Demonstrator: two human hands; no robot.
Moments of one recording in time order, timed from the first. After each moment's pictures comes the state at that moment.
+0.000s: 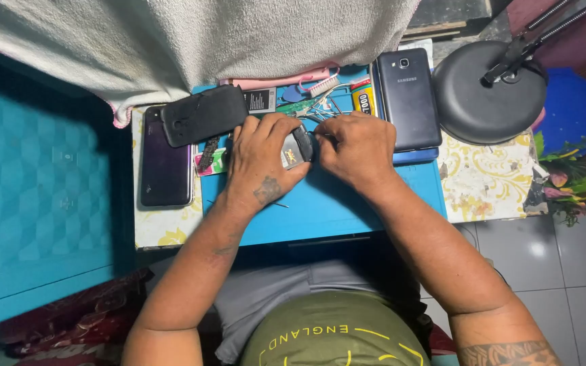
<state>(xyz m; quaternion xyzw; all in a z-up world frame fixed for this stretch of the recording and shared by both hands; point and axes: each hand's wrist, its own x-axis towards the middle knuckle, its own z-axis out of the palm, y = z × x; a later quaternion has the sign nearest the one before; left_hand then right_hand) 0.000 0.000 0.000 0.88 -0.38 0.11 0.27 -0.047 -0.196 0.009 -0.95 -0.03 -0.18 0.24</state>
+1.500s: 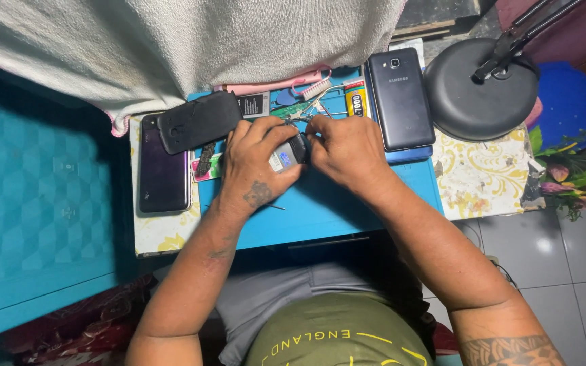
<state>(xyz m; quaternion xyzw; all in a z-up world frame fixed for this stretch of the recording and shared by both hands) 0.001 0.004 0.000 0.85 -0.38 0.12 0.33 -0.044 -0.196 0.017 -0.95 0.00 -0.10 0.30</state>
